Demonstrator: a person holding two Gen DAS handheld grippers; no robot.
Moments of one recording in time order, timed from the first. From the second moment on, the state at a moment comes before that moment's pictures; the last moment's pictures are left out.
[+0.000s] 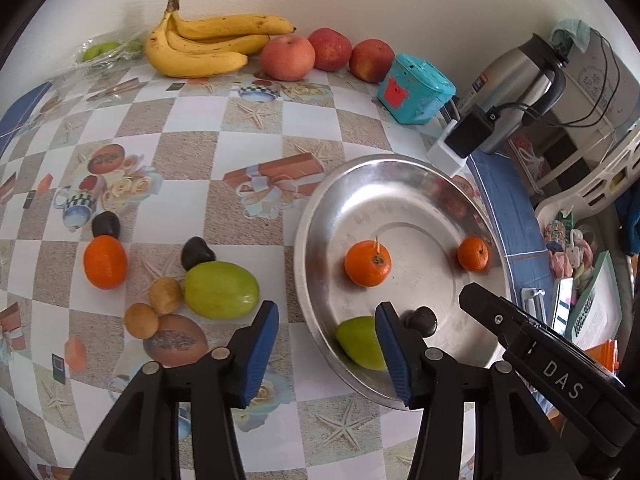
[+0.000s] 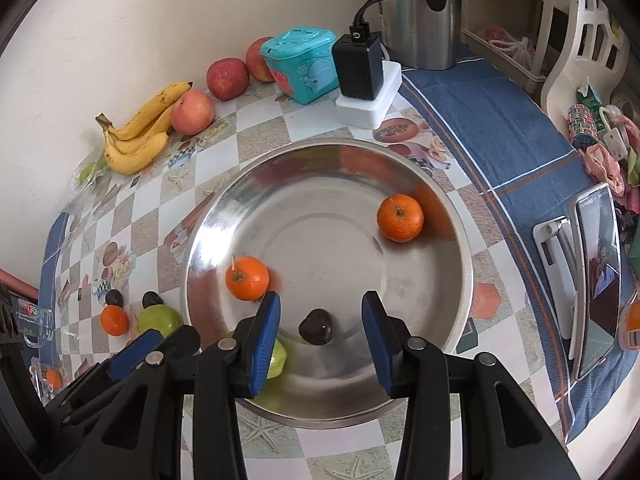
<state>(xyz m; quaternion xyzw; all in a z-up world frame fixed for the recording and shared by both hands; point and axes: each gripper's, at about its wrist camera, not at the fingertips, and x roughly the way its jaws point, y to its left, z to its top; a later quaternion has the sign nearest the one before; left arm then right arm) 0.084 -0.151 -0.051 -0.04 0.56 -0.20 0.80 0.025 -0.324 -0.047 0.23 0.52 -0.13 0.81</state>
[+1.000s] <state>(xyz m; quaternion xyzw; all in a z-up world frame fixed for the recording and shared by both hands) 0.119 -0.050 -0.050 -0.12 0.58 -0.08 0.80 0.046 -0.271 -0.040 0.20 0.52 -0.09 0.83</state>
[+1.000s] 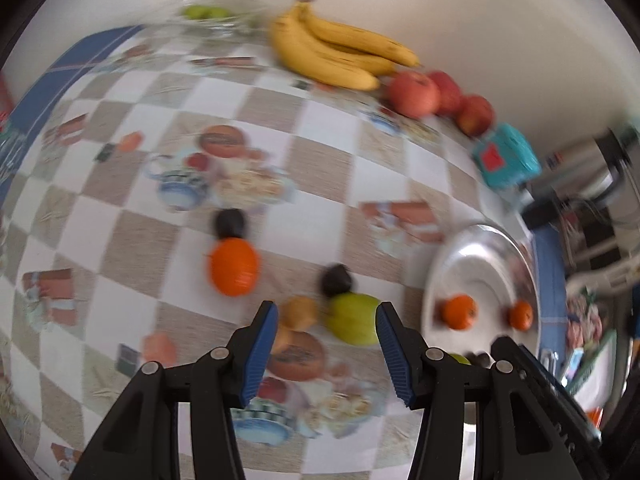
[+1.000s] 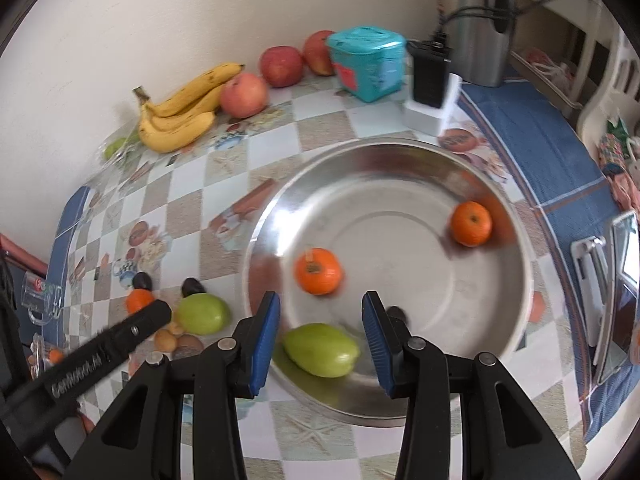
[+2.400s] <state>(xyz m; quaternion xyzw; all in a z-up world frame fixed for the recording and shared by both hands) 0.137 0.009 -0.068 -0.18 0.59 -0.03 0.79 0.081 -0.172 -0.056 0.17 0.53 0.05 0.83</state>
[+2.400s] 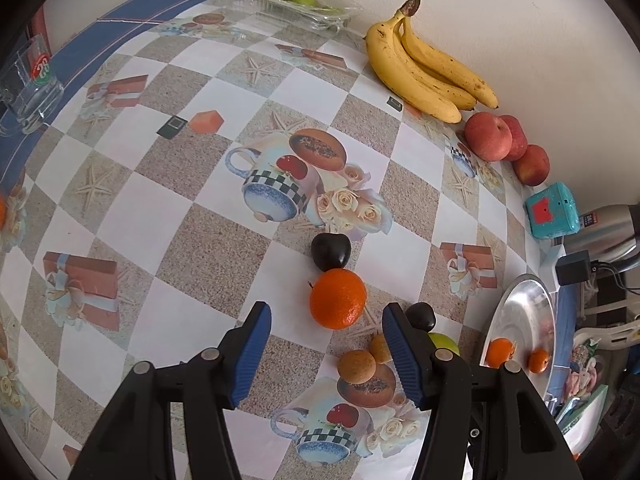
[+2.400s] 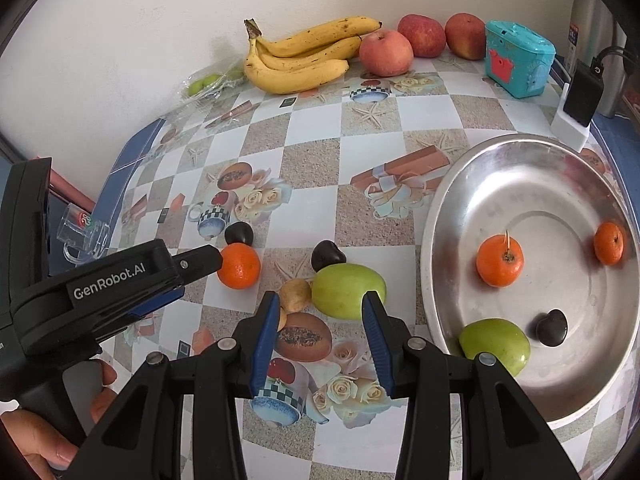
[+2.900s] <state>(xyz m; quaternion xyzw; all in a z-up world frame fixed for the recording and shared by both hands) 0.144 0.005 -0.078 -0.18 0.58 -0.04 0.79 0.087 -0.171 -0.068 0.18 0.54 0.04 0.82</state>
